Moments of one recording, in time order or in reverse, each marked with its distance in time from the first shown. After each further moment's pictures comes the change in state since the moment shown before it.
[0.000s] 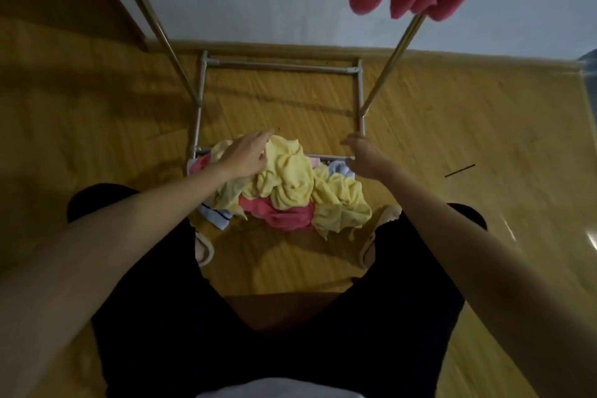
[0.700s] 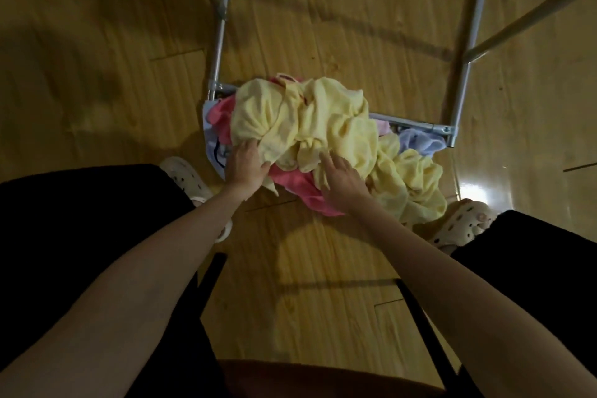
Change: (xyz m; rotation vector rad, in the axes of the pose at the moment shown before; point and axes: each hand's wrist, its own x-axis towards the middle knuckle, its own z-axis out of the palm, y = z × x) left_hand 0.018 -0.172 0.188 -0.131 0.054 -0.584; right_hand 0.118 -0.056 0.238 -0.038 -0.276 -0.049
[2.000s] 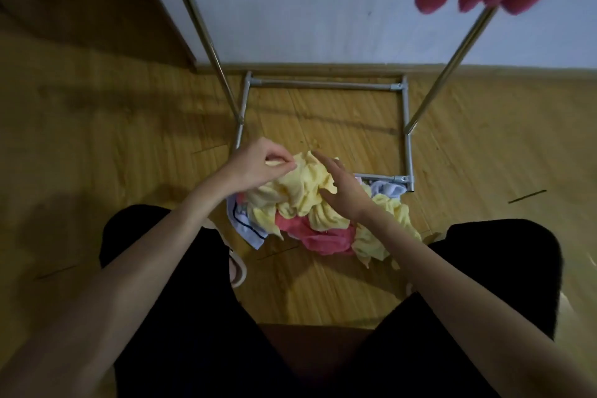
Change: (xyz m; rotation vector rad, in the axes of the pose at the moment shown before) left_hand -0.162 0.131 -0.238 -0.200 -0.028 0.568; right_hand -0.154 -0.051 -0.122 0.392 0.455 -0.318
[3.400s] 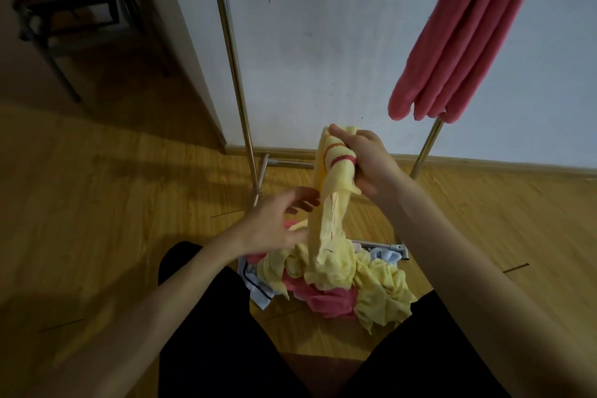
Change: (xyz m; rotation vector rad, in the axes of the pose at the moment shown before) left_hand -0.126 0.091 -0.039 -0.150 0.055 0.241; right_hand -0.063 -0.245 -0.135 1.120 0.232 0.228
